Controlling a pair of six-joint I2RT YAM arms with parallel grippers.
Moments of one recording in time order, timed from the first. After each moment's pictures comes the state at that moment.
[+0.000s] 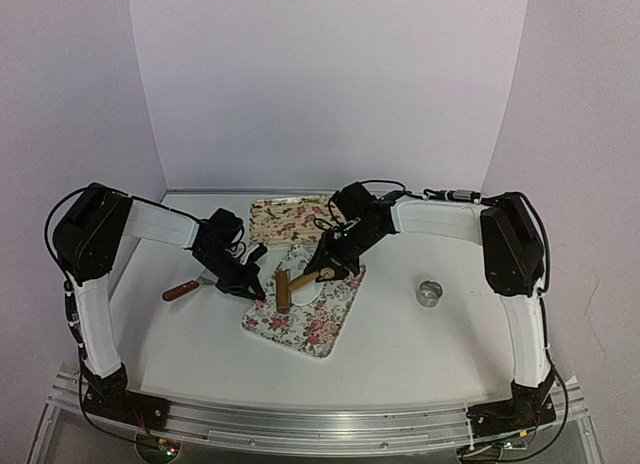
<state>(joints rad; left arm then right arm) -0.50 1.96 1.16 -0.44 0.54 -0.21 0.72 2.24 1.74 -0.65 -0.54 0.91</state>
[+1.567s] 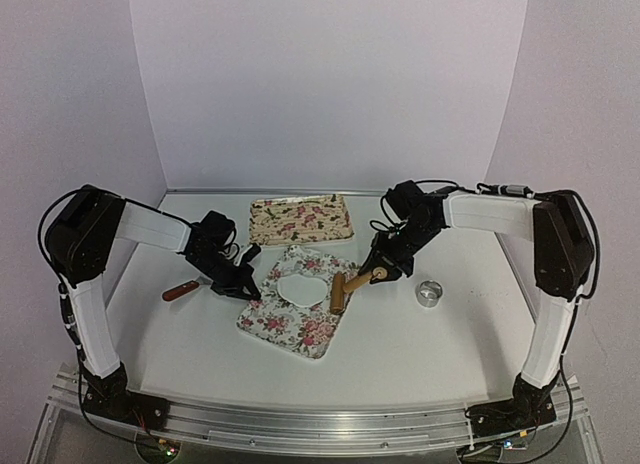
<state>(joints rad) -0.47 1.92 1.08 -0.37 0.55 -0.21 0.56 1.96 1.43 -0.75 -0.46 0.93</state>
